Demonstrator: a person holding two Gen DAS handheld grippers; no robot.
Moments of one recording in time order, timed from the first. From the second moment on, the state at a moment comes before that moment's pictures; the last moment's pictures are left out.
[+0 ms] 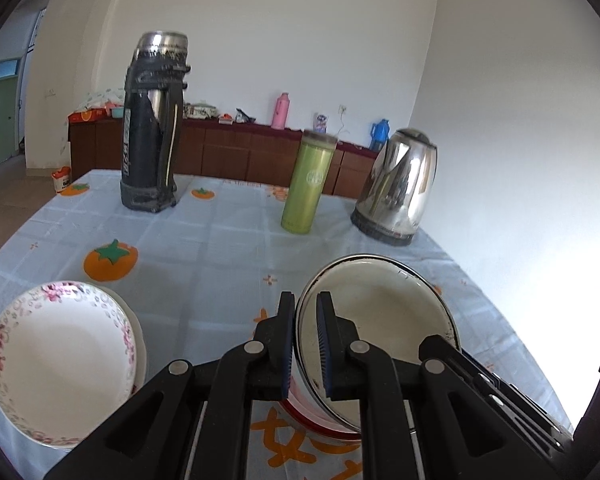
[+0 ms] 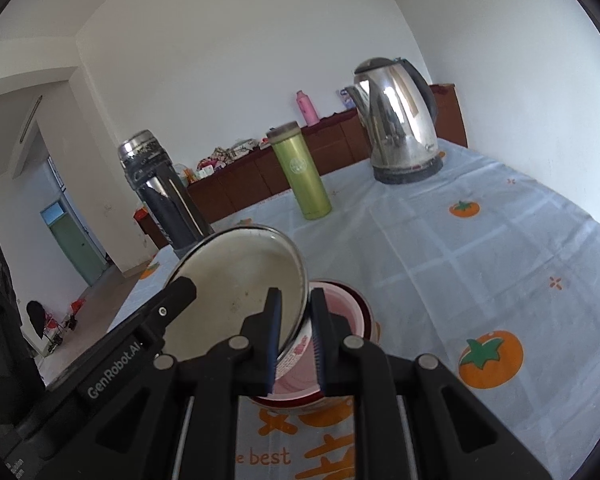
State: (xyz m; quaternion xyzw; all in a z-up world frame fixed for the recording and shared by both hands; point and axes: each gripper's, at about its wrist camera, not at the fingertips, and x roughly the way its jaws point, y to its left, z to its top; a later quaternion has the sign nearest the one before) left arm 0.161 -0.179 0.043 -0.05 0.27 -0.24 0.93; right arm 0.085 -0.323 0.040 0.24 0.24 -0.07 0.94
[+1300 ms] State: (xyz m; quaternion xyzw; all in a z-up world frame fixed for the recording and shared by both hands) left arm 0.180 -0.199 0.007 -0.03 0.33 -0.22 0.92; right arm 0.099 -0.333 0.017 0.24 0.28 -0.08 0.93
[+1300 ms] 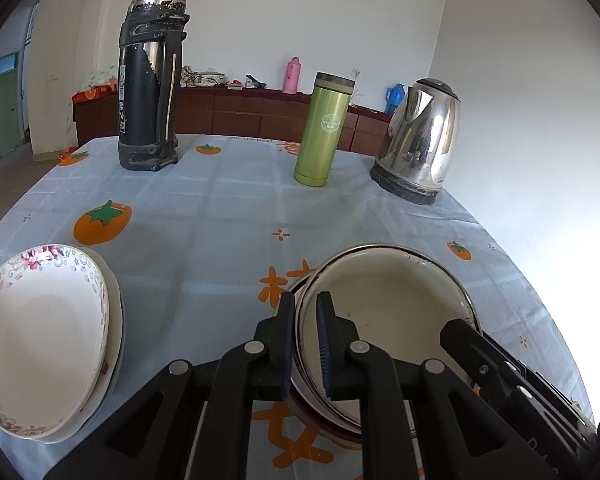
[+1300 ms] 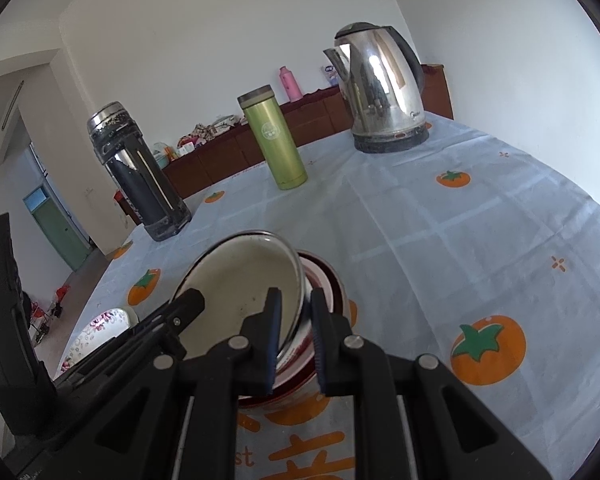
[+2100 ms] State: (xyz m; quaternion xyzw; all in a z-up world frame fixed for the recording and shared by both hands) left arm 0.176 -0.172 0.021 -0.04 0.29 -0.16 0.94; right arm 0.076 -0.363 0.015 0.28 0.21 -0.14 0.93
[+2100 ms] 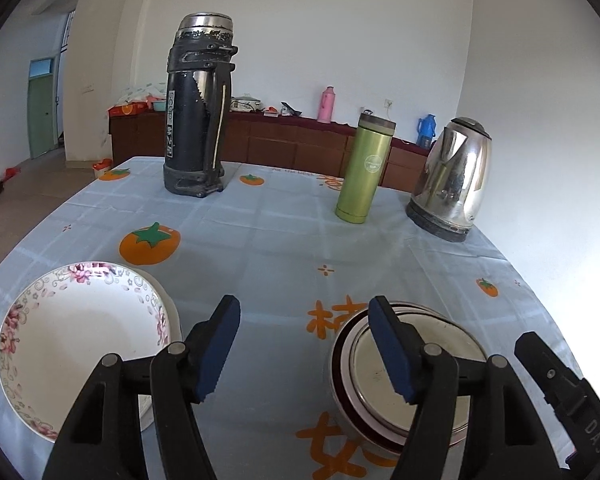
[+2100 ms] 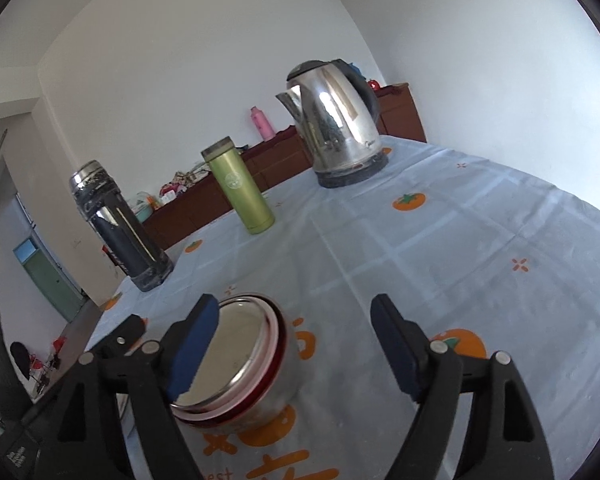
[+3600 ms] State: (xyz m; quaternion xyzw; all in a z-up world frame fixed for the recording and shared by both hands) left arm 0.169 -0.172 0.008 -0.03 0.27 -0.15 0.95; right arm 0.079 -0.368 0.019 0.24 0.24 -0.14 0.93
